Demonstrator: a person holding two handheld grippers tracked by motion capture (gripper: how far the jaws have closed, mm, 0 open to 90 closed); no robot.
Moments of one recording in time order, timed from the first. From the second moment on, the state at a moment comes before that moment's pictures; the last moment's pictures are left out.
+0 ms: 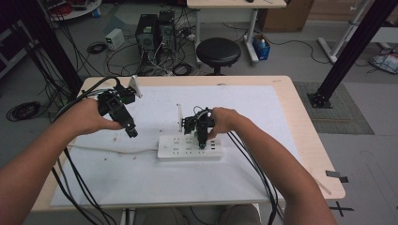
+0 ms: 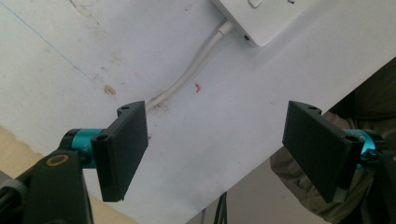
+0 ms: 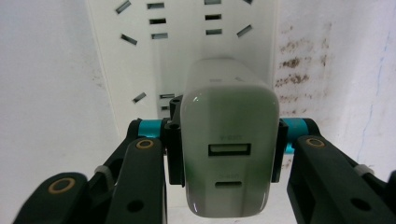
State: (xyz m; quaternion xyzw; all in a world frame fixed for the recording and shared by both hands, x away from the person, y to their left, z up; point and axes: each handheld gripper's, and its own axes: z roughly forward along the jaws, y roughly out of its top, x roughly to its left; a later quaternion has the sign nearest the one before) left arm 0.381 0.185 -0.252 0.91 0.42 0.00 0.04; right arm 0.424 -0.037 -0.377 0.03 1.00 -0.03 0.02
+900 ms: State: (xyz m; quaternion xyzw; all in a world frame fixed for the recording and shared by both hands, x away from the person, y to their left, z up) left arm 0.377 0.164 -0.261 0.93 0.37 0.00 0.03; right arm 0.392 -0.062 -0.293 0.10 0.99 0.03 -0.01
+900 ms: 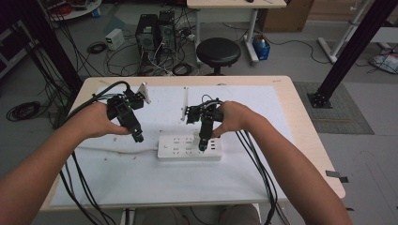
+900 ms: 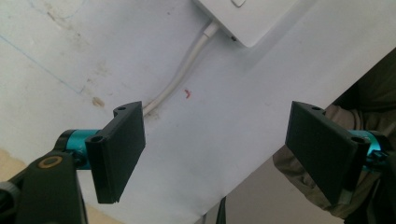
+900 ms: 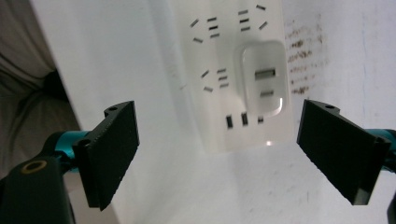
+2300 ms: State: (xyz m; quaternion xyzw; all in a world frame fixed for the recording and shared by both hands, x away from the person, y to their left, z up) left arm 0.363 0.139 -0.219 0.93 0.36 0.04 0.05; right arm 0.355 -0.174 -0.230 0.26 0.96 0.02 0.04
